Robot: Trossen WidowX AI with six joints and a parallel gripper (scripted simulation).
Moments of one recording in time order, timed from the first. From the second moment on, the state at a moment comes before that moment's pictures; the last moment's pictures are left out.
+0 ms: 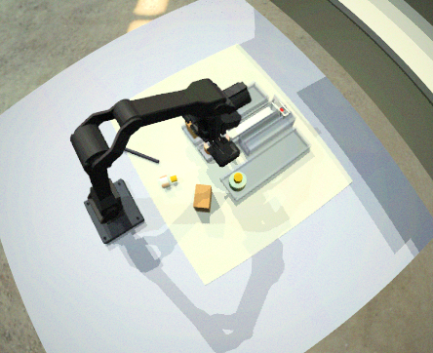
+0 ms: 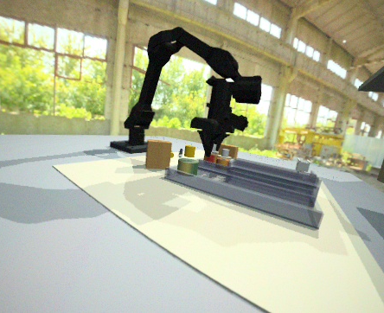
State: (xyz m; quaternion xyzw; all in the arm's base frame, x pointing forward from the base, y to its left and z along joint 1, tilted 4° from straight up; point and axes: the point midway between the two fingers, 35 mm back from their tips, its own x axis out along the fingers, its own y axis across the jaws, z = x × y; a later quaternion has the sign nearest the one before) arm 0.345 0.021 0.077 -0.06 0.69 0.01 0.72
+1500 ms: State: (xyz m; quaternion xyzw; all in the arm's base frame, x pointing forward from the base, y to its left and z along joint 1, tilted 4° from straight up) arm 0.341 0.020 0.069 -0.06 0.69 0.01 0.73
